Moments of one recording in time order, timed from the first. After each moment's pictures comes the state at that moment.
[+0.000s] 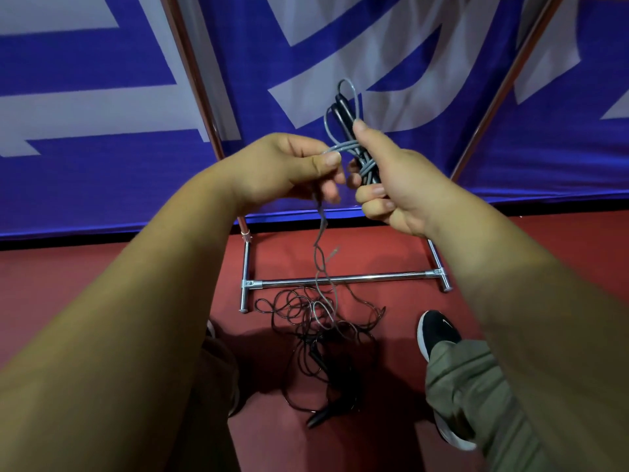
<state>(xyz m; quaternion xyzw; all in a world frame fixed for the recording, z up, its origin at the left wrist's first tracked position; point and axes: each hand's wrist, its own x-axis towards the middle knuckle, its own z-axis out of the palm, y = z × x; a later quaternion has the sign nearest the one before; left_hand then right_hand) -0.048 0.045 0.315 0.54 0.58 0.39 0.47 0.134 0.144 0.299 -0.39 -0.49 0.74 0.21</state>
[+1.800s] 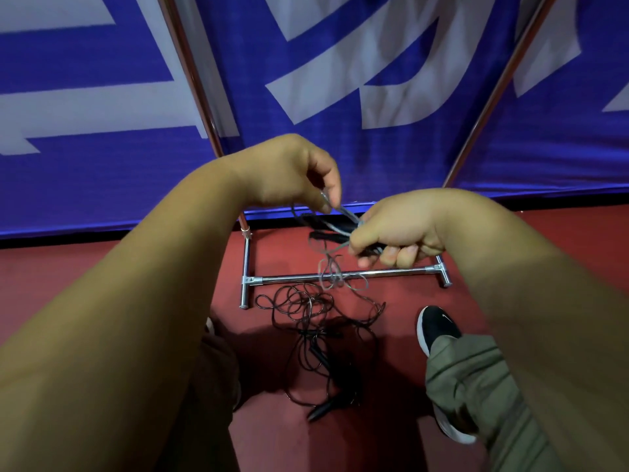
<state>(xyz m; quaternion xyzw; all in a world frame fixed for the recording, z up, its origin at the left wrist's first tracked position) -0.041 0.053 0.323 0.68 0.65 0.16 0.30 0.159 0.132 0.287 -0.44 -0.66 0.57 -0.22</state>
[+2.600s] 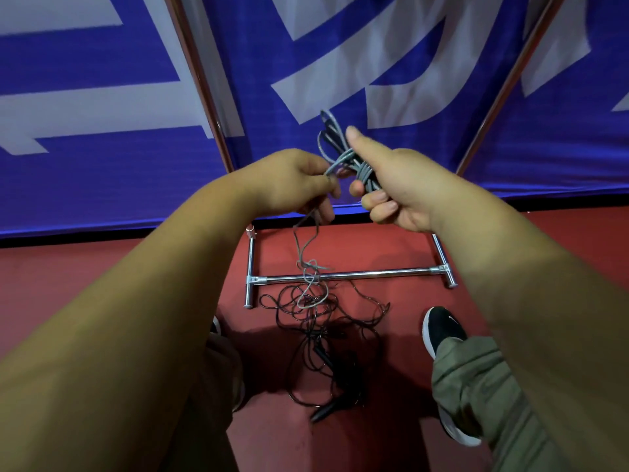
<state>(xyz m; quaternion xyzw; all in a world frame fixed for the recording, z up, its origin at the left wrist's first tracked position) -0.035 0.048 0.304 0.56 0.70 0.23 0.39 0.135 0.145 0.295 -0.42 -0.54 0.72 0.14</state>
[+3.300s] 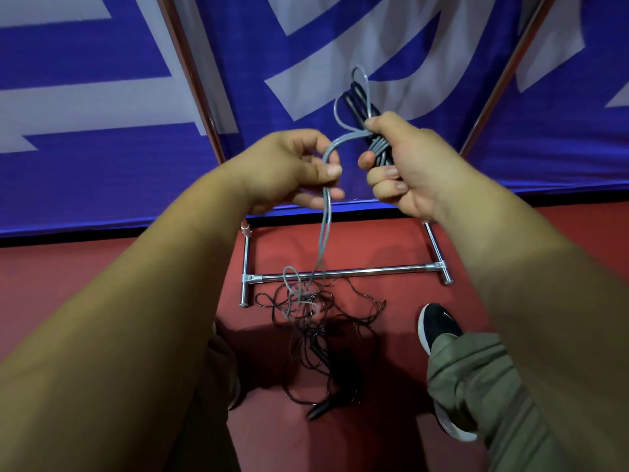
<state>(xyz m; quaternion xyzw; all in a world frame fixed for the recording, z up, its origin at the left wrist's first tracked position) -0.034 0.052 0.302 0.44 0.60 0.43 0.51 0.141 0.155 0.303 -0.41 -0.45 0.75 0.25</state>
